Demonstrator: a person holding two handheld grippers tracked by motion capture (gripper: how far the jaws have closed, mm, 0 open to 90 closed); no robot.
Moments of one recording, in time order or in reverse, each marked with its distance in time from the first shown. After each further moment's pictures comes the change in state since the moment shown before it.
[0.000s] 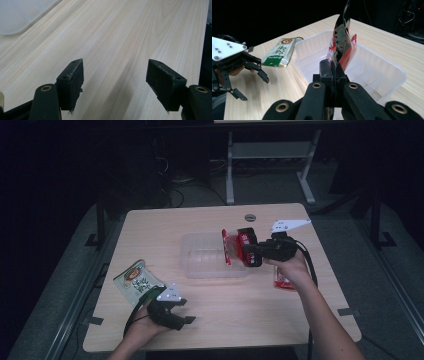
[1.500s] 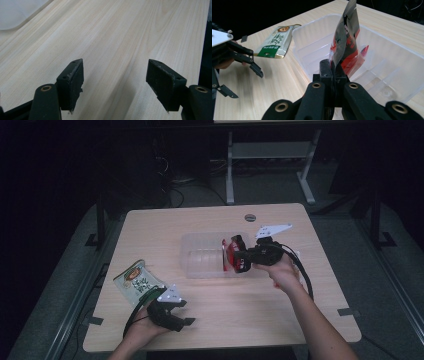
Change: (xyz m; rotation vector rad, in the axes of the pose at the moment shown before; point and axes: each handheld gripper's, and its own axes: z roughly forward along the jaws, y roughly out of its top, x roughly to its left) left arm -0.002 -0.002 0.002 0.014 -0.006 0.001; right arm 0.005 -0.011 0.038 0.085 -0.005 0.008
